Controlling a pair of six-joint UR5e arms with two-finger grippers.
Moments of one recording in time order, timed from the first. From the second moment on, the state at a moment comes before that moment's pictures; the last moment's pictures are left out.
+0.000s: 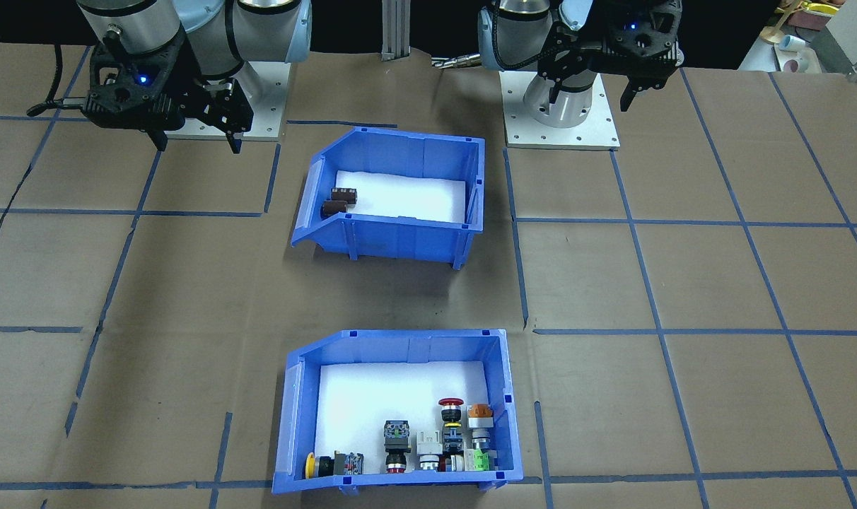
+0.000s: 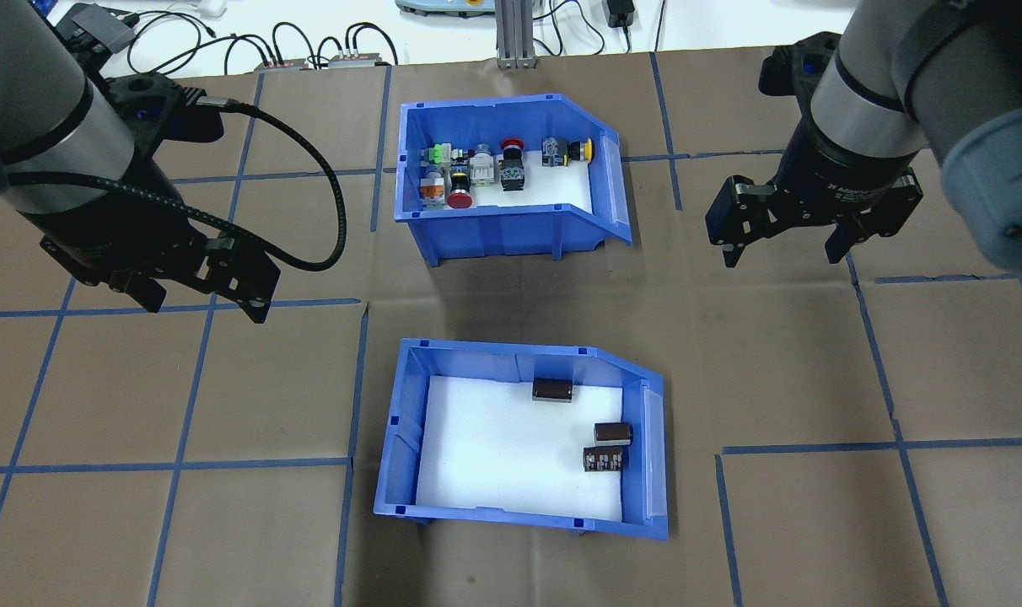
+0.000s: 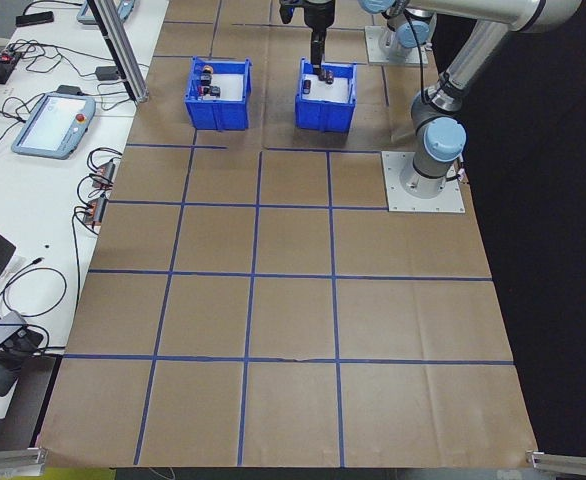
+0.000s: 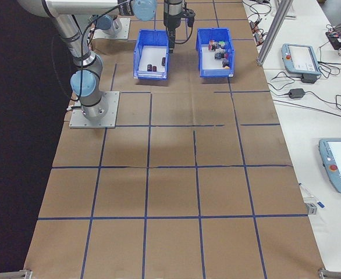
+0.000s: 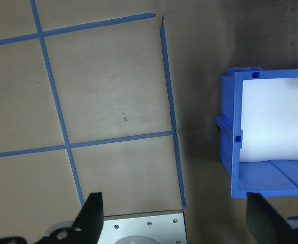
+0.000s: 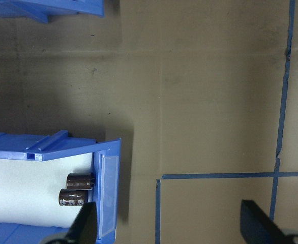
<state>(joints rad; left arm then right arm) -1.56 -1.35 -1.67 -1.76 1.61 0.14 1.58 -1.69 1.71 -1.55 -1.58 0.02</state>
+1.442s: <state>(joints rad) -1.56 -1.34 -1.70 -1.77 1.47 -0.35 1.59 -1.45 1.53 -1.62 -1.57 -0.34</state>
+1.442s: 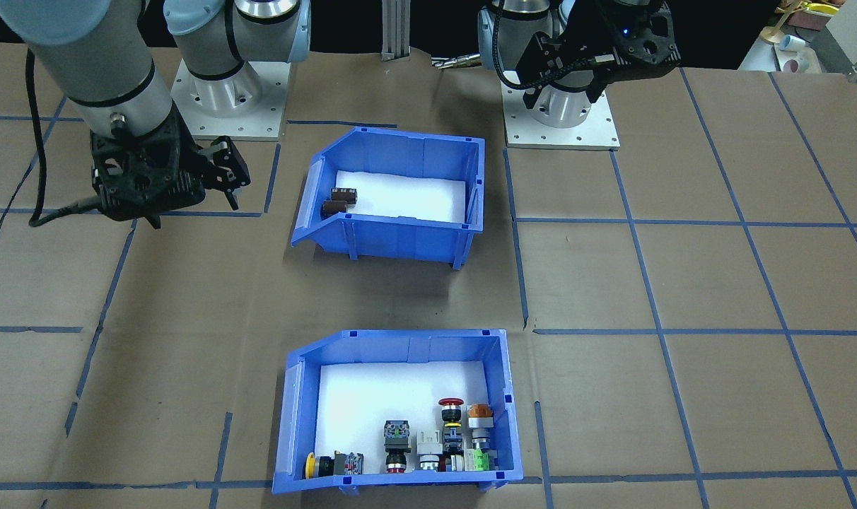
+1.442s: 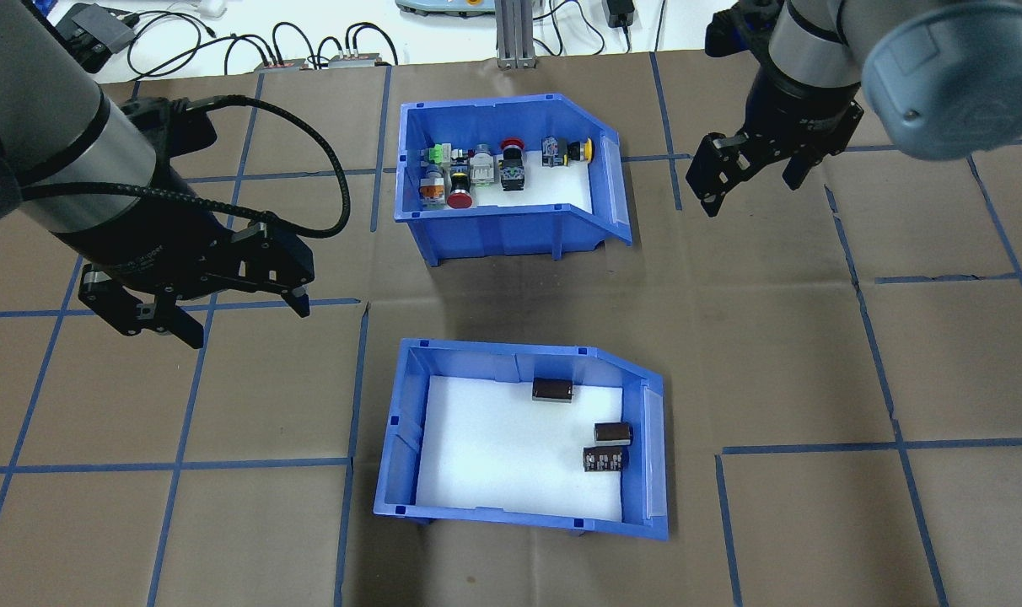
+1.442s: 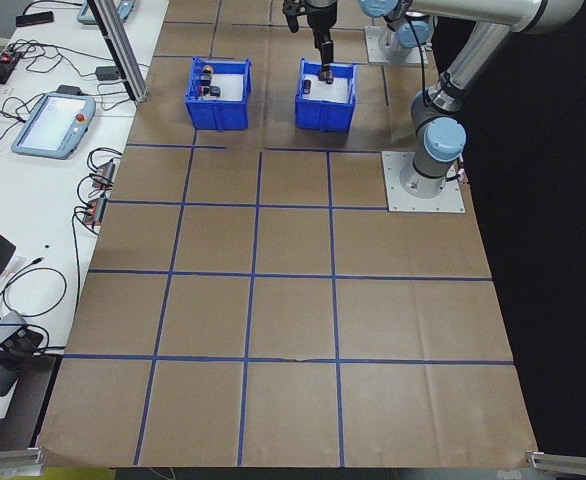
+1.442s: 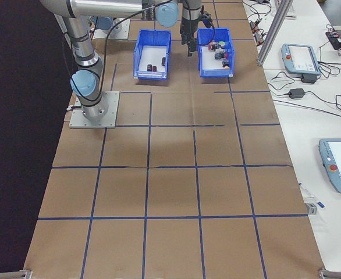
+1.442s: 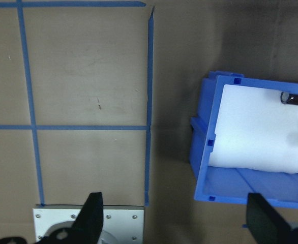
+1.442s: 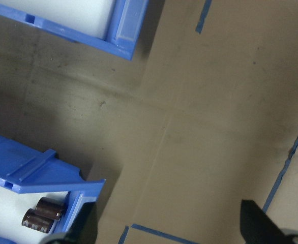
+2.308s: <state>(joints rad) -1.80 -1.32 -1.97 -1.57 1.38 -1.43 1.68 -1.10 1.14 -1.60 -1.58 -0.85</state>
